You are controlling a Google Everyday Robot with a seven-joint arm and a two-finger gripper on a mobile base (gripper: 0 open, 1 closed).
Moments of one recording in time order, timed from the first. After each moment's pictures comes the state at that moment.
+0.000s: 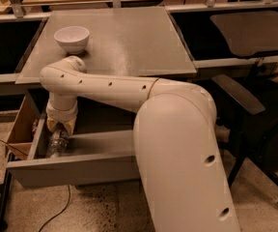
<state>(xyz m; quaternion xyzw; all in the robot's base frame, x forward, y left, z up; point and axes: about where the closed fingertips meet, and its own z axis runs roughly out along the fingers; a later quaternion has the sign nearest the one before) 0.629 0.280 0.647 -0.99 0.02 -0.02 0.17</state>
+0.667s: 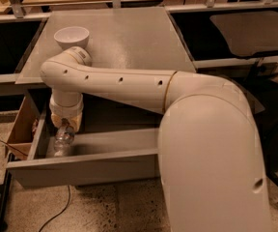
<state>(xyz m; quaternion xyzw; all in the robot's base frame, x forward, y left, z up) 0.614 0.246 0.690 -0.98 0.04 -0.06 0.16</state>
